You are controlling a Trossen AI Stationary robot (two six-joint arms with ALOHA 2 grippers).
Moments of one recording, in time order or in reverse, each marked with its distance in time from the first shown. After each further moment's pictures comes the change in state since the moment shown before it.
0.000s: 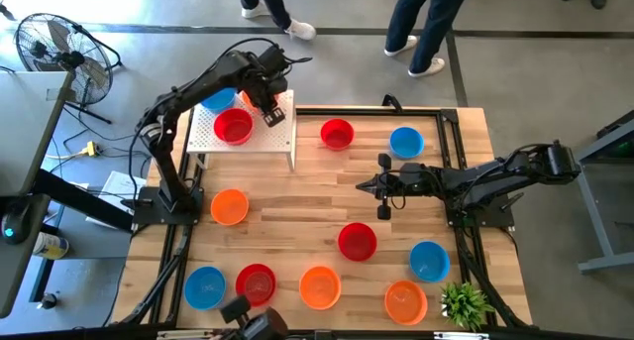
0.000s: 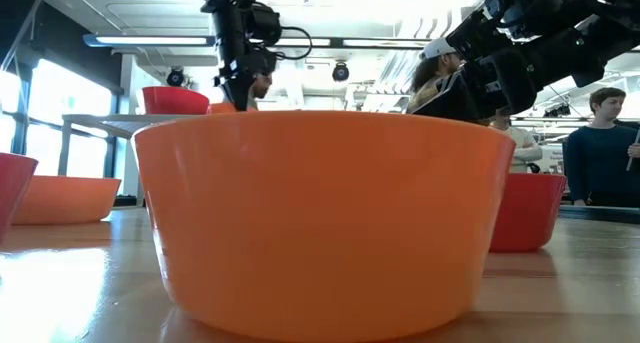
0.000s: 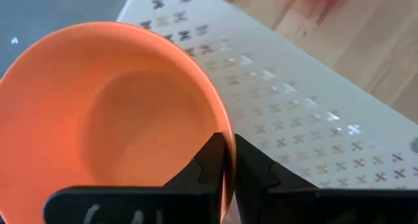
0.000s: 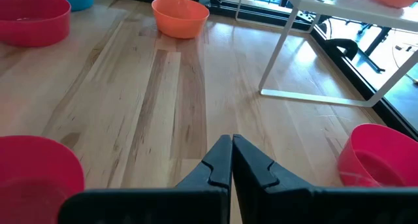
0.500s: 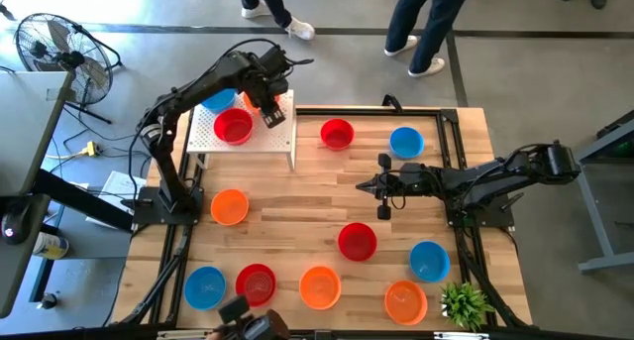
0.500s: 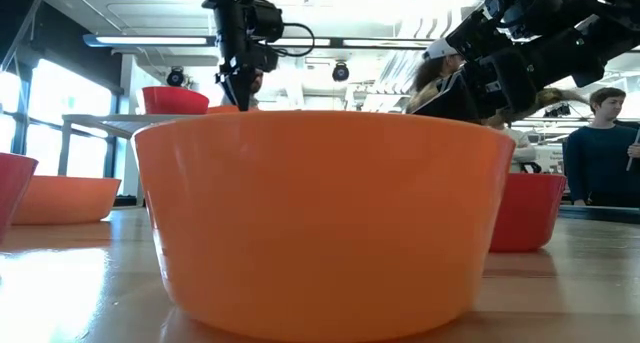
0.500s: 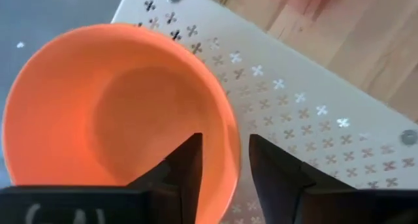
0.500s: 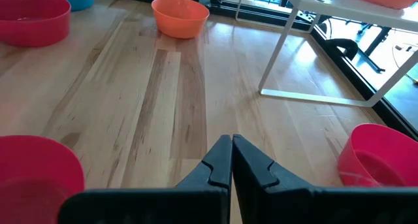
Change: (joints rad) left arm -0.012 -0.001 0.016 -0.025 -0.036 0.003; right arm 0.000 0.000 0.000 0.000 0.000 0.000
